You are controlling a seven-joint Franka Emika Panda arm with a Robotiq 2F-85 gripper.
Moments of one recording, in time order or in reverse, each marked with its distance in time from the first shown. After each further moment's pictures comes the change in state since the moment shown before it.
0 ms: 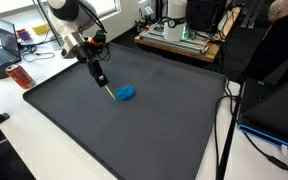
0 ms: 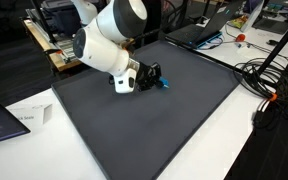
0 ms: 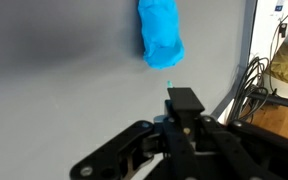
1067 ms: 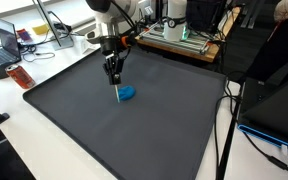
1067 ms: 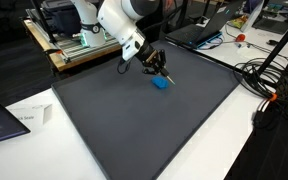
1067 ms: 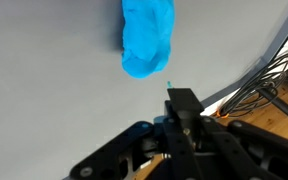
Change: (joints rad) arm 0.242 -0.259 0.000 -0.378 0.676 0.530 -0.674
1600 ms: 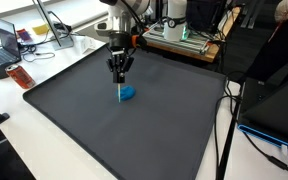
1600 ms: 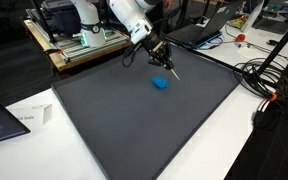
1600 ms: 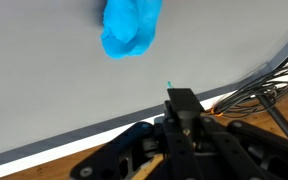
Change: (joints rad) arm 0.092 -0.054 0.048 -0.004 0.337 0.214 -0.380
